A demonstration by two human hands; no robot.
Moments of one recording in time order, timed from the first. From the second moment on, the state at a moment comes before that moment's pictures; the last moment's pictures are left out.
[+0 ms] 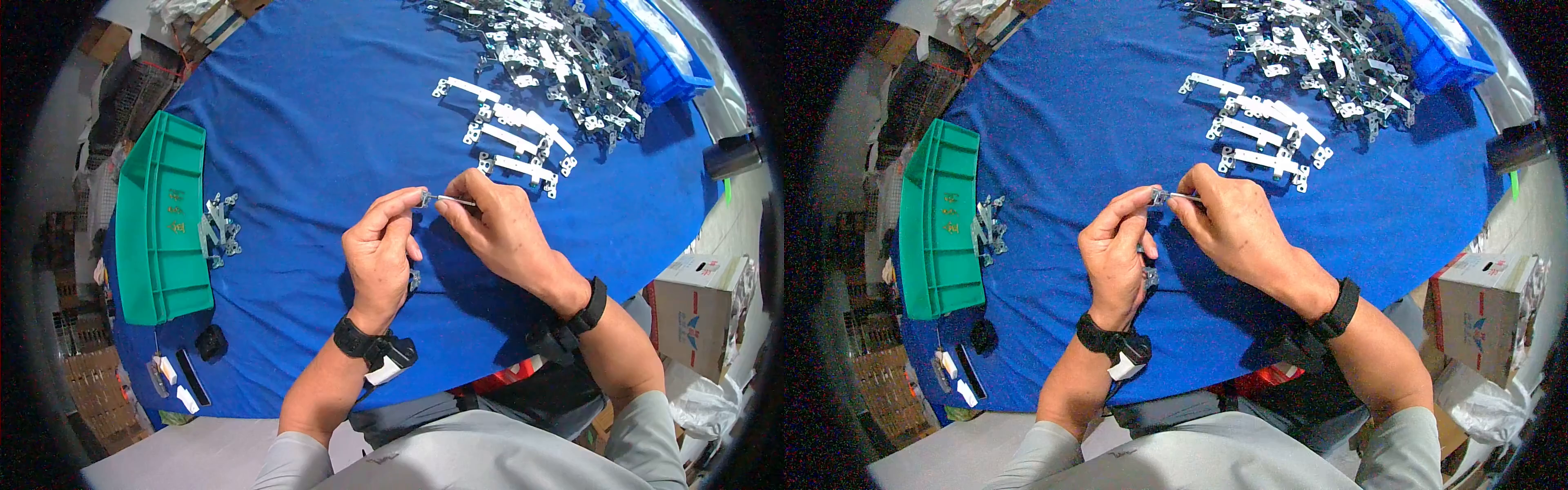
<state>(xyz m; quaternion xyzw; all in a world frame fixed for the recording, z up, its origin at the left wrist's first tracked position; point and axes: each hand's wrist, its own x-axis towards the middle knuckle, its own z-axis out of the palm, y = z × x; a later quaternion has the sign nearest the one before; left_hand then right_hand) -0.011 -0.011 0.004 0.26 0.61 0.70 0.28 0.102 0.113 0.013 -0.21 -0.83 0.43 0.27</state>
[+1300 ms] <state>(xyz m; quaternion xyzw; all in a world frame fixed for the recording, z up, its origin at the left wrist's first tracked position) -0.012 -0.011 0.000 0.26 0.60 0.70 0.27 0.101 0.114 0.013 -0.20 -0.84 0.42 0.29</state>
